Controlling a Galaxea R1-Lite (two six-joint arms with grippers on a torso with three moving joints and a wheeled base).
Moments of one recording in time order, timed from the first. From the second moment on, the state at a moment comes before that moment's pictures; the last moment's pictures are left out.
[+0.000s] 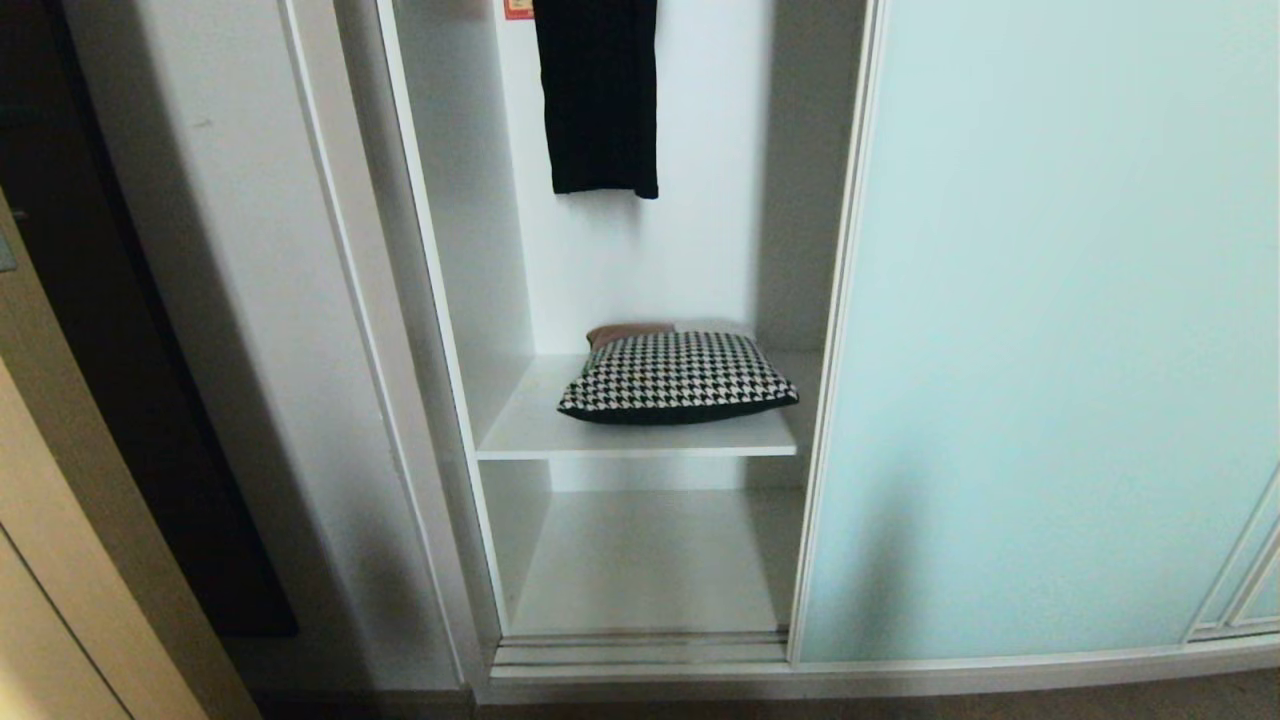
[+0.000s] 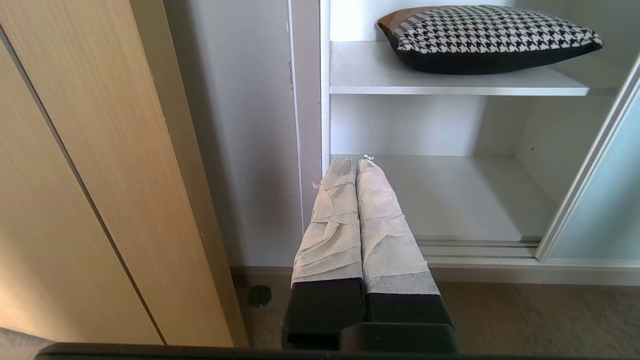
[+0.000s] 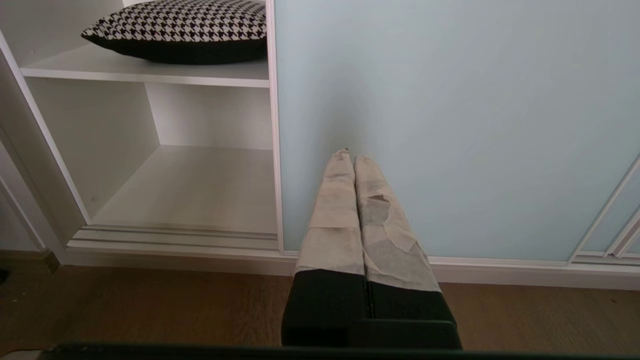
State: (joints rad) left arm -0.01 0.00 0.00 -0.01 0.00 0.01; right arm 0.00 0.00 0.00 0.00 0.00 0.00
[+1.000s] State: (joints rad) left arm 0.00 0.00 0.00 -0.01 0.00 0.01; right arm 0.00 0.00 0.00 0.00 0.00 -0.02
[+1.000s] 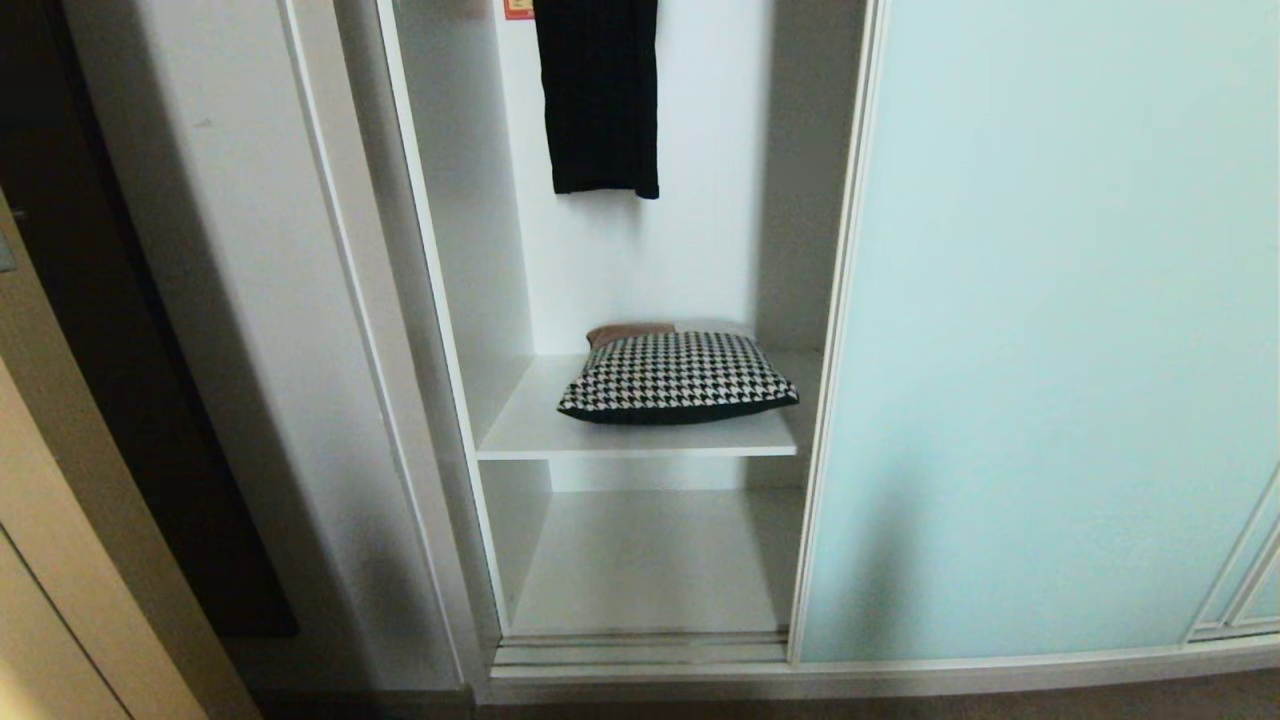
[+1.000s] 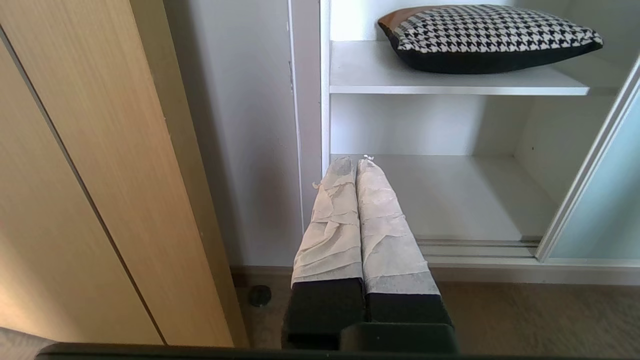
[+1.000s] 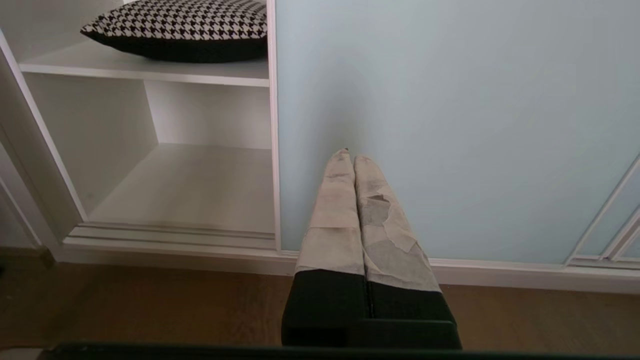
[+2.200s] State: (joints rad) left arm -0.01 0.00 0.00 -0.01 0.00 0.01; right arm 0.12 1.02 -0.71 -0.29 0.29 0.16
